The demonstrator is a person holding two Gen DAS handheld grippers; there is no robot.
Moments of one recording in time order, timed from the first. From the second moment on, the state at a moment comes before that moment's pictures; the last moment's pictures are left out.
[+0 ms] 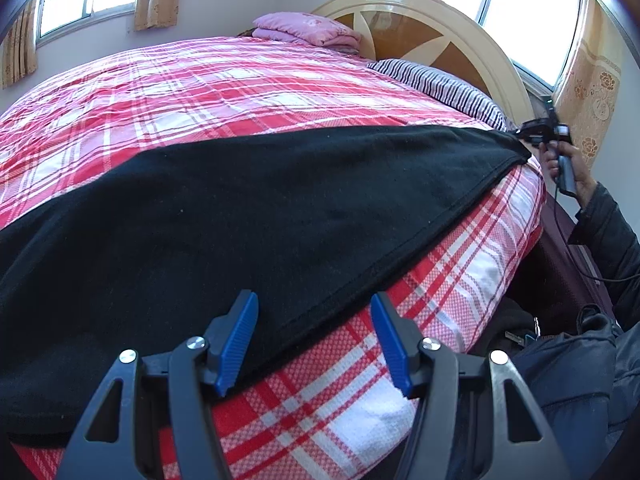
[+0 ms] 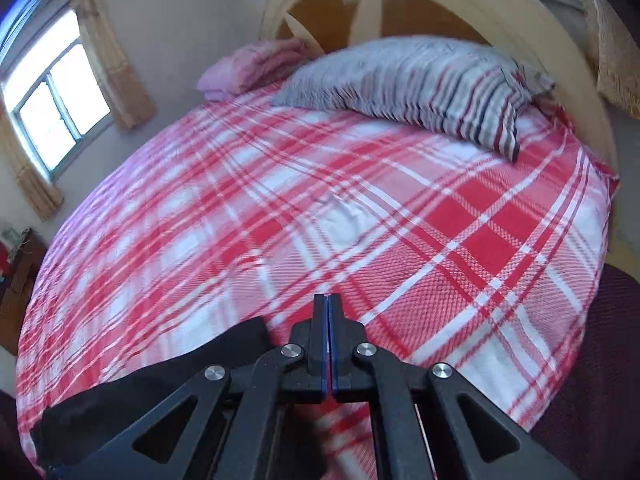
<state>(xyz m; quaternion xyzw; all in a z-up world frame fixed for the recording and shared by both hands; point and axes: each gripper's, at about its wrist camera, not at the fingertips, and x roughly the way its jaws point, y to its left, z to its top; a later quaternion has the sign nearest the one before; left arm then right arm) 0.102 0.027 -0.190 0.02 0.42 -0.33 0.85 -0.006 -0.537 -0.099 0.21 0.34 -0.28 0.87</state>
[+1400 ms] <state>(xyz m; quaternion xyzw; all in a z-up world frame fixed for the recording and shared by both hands) 0.127 0.091 -0.173 -0.03 0.36 -0.23 0.90 0.181 -0.123 -0.140 -0.06 0.46 0.16 0.87</state>
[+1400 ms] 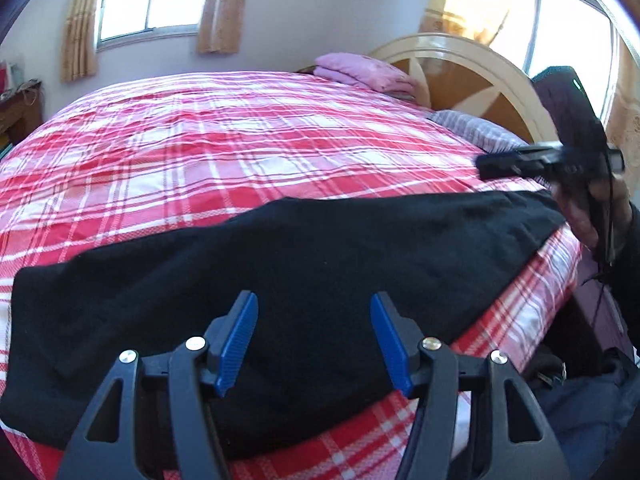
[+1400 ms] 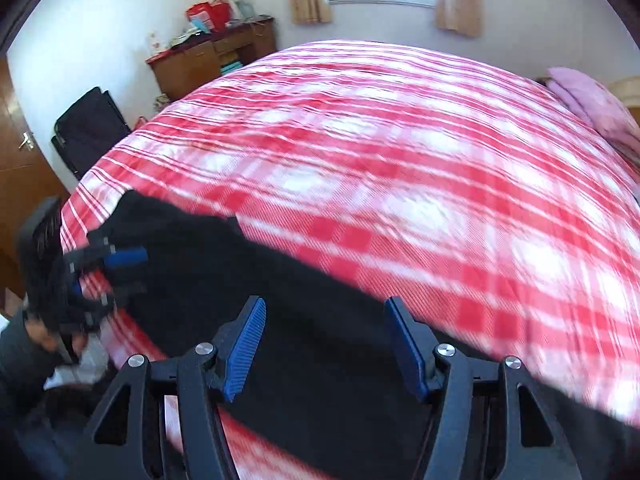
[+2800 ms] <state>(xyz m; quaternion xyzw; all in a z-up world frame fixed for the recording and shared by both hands) 0.121 0.097 -0.196 -0.02 0.42 -0.23 0.88 0.300 -0.053 -0.271 0.30 0.61 0.28 0.68</state>
